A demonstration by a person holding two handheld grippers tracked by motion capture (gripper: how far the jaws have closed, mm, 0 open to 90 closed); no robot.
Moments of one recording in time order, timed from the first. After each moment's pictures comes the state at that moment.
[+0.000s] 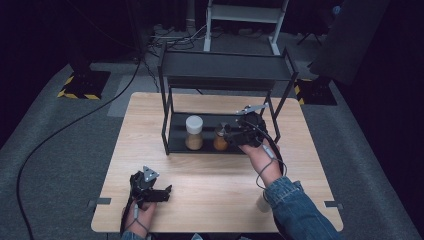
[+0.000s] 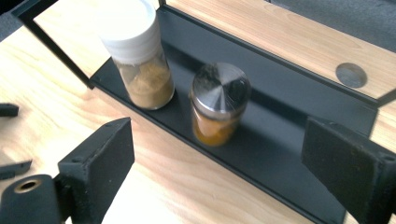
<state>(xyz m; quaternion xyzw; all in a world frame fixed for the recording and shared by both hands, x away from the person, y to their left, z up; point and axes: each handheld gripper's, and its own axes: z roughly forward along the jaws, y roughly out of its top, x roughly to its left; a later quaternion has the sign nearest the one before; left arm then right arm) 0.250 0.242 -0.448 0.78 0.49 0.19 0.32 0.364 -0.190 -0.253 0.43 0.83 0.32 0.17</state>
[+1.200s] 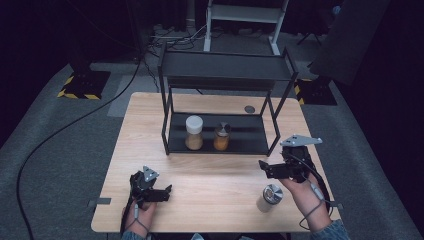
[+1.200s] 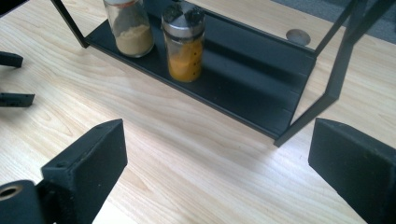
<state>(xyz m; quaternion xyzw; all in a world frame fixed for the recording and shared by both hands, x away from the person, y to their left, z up) 0.251 0.242 -0.448 0.78 0.50 0.19 0.32 0.258 -0.285 -0.260 0.43 0.81 0.34 0.21</state>
